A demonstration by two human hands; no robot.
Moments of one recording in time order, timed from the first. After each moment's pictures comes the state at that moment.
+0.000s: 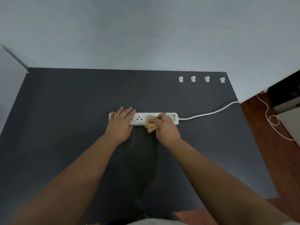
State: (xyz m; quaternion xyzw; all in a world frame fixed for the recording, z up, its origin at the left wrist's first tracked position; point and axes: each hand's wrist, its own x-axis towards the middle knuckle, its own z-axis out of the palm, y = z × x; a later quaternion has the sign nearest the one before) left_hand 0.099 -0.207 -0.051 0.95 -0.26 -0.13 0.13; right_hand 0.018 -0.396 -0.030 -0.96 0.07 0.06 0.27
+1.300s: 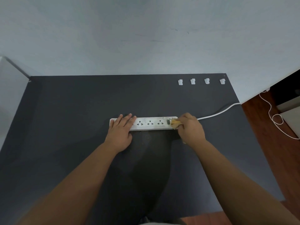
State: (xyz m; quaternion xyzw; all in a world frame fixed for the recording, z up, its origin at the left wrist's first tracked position) left_hand 0.096 -0.200 -0.057 0.94 -0.26 -0.16 0.15; right_hand 0.007 -0.465 -0.015 -0.96 0.17 -0.01 0.21
